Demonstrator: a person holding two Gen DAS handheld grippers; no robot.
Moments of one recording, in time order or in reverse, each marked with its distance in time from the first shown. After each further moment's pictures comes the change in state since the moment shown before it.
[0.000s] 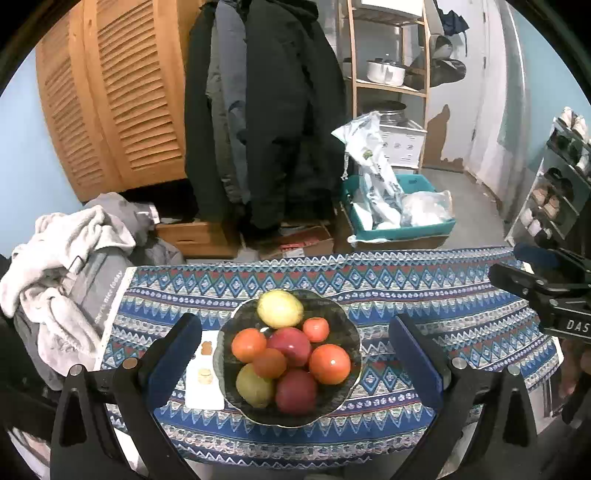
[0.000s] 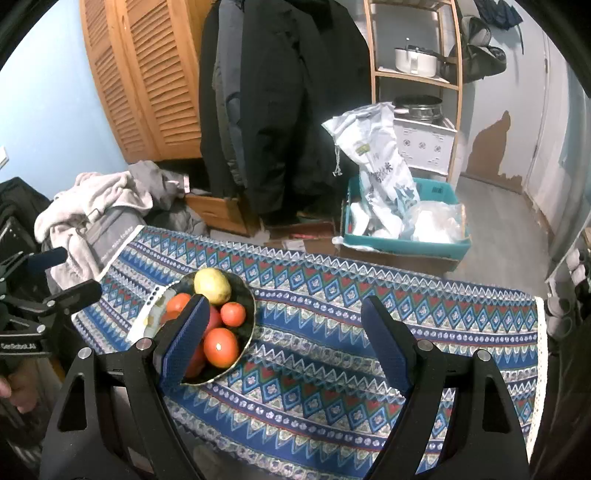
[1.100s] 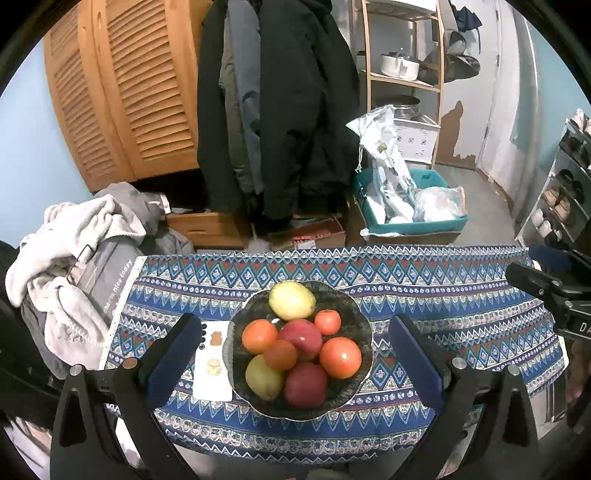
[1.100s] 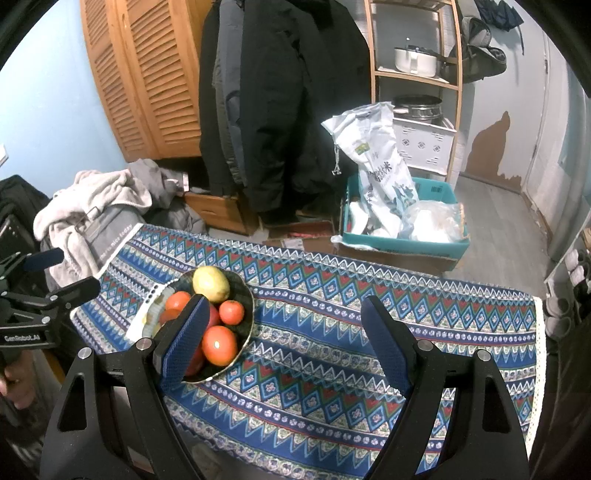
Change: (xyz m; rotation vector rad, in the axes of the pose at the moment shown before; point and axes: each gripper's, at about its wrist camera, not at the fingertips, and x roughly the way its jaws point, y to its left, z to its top) left arm 0.005 0.006 -0.003 -0.026 0.036 0.033; right arm -0.002 -0.001 -0.001 0.002 0.003 -0.003
